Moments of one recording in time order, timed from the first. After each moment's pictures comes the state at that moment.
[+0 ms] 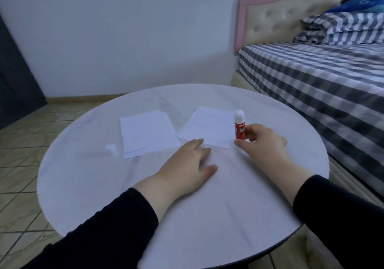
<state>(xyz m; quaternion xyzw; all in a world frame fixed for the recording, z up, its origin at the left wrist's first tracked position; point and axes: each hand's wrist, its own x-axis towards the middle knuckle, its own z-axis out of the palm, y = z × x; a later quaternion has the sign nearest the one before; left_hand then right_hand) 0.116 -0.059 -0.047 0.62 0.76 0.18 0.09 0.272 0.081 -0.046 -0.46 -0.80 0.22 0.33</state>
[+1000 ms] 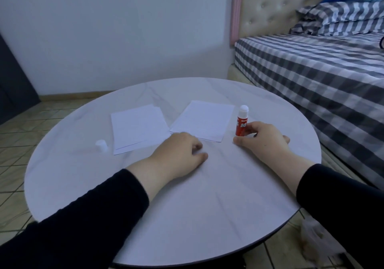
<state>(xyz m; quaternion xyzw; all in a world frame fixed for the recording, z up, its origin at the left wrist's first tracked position) 0.109 -0.037 -0.045 0.61 0.77 0.17 0.04 0.290 0.102 -0.056 -0.51 -0.78 0.25 0.26</state>
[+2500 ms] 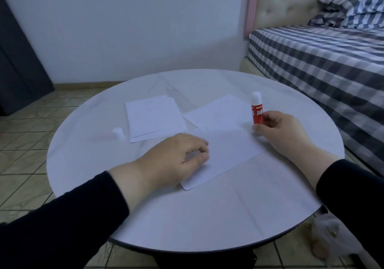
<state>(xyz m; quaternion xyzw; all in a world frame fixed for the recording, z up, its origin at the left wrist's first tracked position) 0.088 -0.097 -0.048 0.69 0.67 0.27 0.07 0.288 0.096 -0.050 -0.43 -0.78 0.34 0.32</state>
